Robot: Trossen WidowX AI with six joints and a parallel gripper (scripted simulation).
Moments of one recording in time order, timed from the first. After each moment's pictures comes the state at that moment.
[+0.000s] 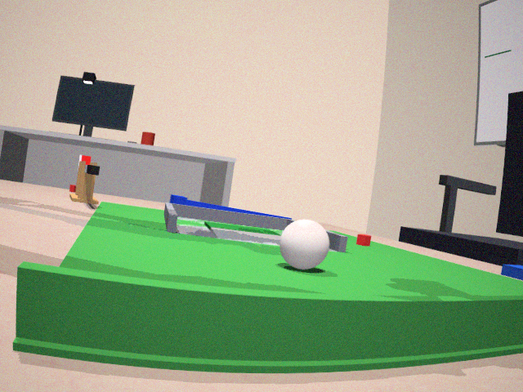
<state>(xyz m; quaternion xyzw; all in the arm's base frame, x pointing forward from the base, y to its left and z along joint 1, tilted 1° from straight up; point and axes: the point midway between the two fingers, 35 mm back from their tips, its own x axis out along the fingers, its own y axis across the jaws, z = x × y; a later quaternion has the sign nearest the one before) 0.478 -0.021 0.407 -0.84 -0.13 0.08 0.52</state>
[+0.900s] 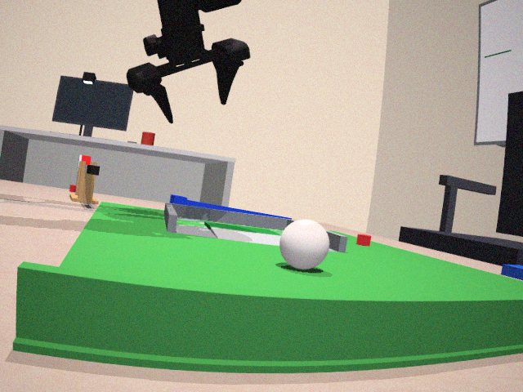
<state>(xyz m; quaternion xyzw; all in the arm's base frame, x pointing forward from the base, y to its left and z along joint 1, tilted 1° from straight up) 0.333 0.227 0.147 -0.55 0.14 0.57 0.59</state>
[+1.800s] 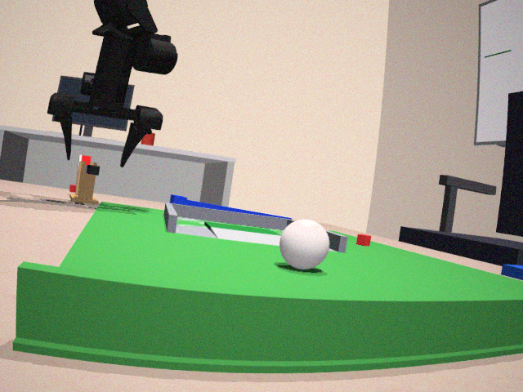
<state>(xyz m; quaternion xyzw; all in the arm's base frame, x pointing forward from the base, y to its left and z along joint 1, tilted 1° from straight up) 0.191 0.243 0.050 -0.49 0.34 0.65 0.47</state>
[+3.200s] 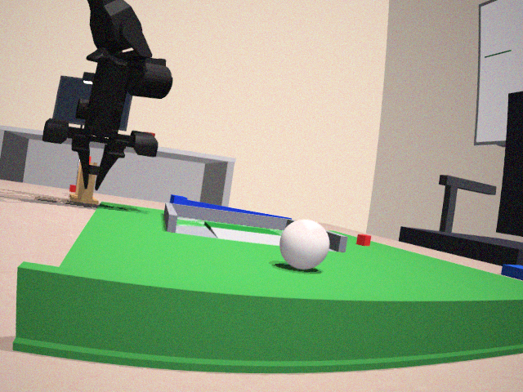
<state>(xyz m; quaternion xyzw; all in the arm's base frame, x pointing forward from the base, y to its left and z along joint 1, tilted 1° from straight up) 0.190 0.243 0.008 -0.49 0.34 0.65 0.47</state>
